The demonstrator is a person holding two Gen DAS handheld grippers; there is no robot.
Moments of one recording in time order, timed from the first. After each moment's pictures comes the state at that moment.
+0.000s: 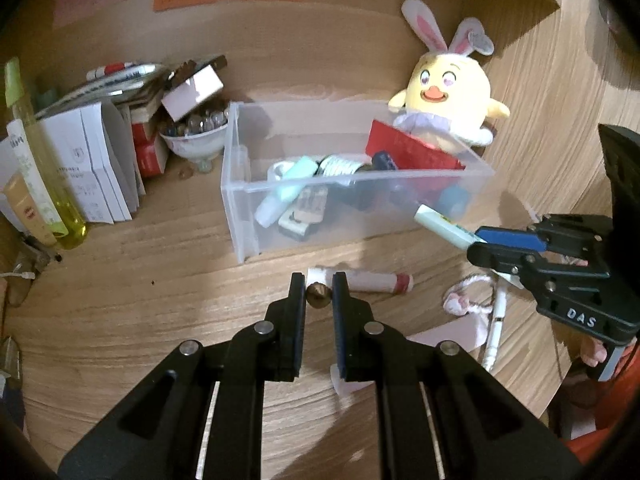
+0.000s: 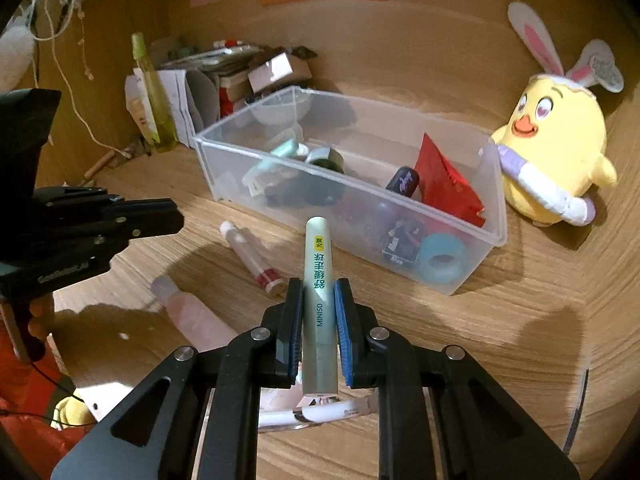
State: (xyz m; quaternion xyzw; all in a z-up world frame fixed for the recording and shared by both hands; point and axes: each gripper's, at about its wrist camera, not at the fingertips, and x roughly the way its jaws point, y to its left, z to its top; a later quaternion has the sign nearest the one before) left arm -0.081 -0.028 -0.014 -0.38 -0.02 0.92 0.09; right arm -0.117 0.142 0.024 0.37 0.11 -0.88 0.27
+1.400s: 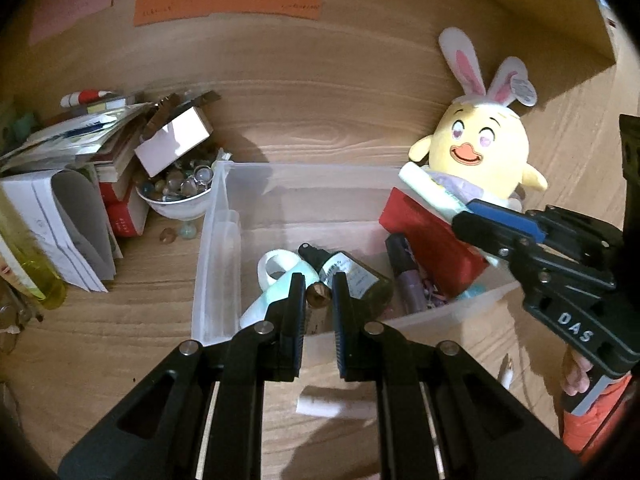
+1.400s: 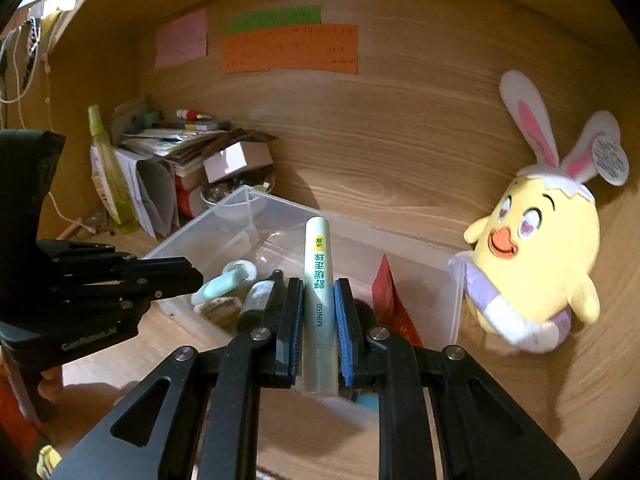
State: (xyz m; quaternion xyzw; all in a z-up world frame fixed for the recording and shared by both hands) left arm -0.174 -0.023 0.012 -0.38 -0.06 0.92 0.07; right arm -0.206 0.125 0.071 0.30 0.11 -0.91 0.25
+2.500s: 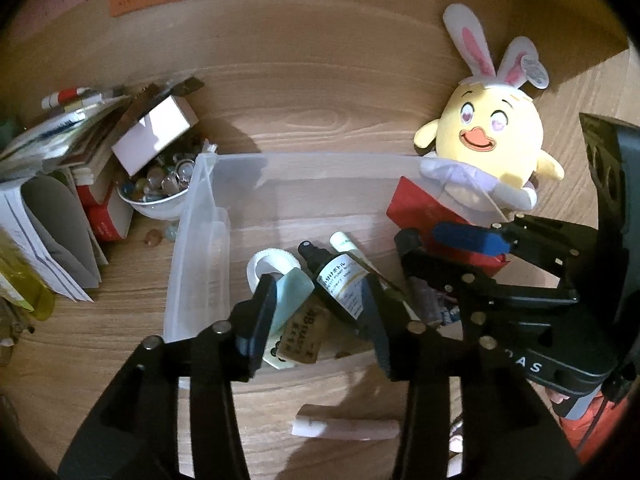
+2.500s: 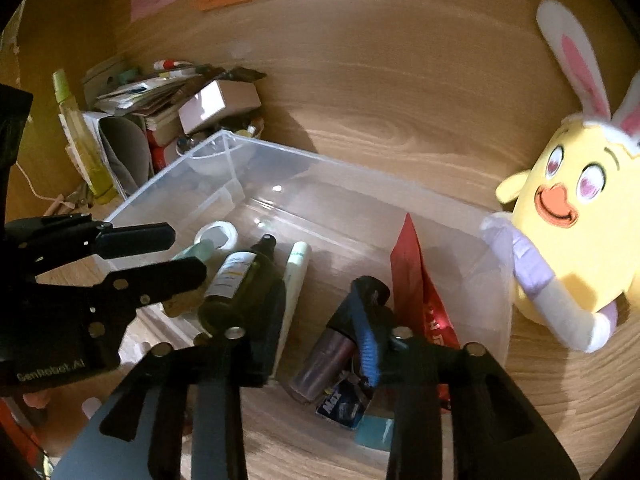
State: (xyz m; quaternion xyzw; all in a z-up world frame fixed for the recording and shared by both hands) left arm -0.192 -0.013 -0.003 -0.39 -0.04 0.92 0.07; right arm -0.239 0.114 0.034 0.37 0.12 -0.89 0.25
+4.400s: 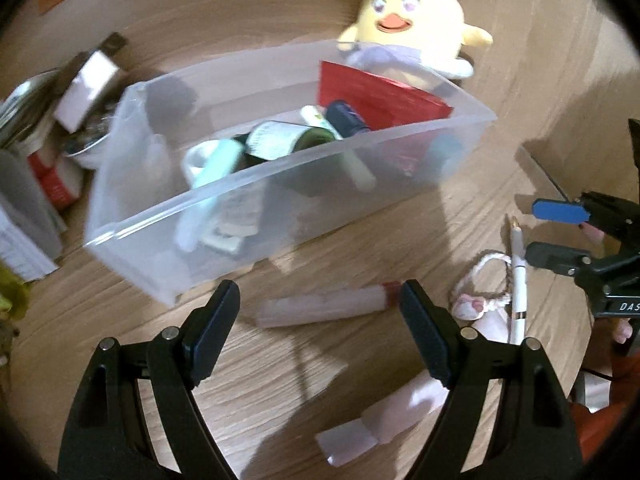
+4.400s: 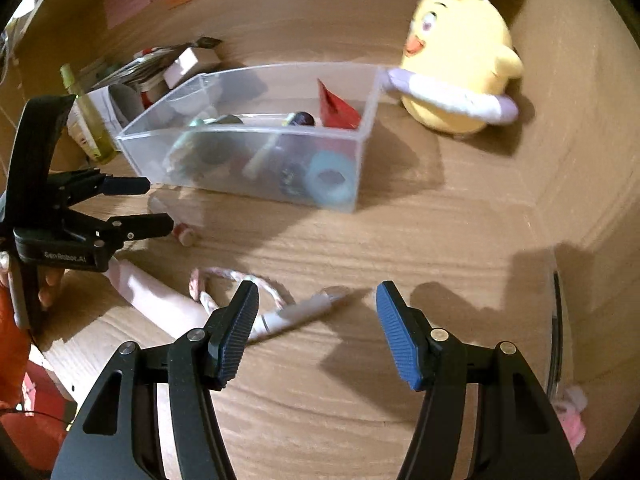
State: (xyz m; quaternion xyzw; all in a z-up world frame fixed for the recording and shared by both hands) left arm -0.143 0.011 -0.049 -0.46 0.06 0.87 0.18; right arm -0.113 0.211 -0.004 0.44 0.03 -0.88 0.17
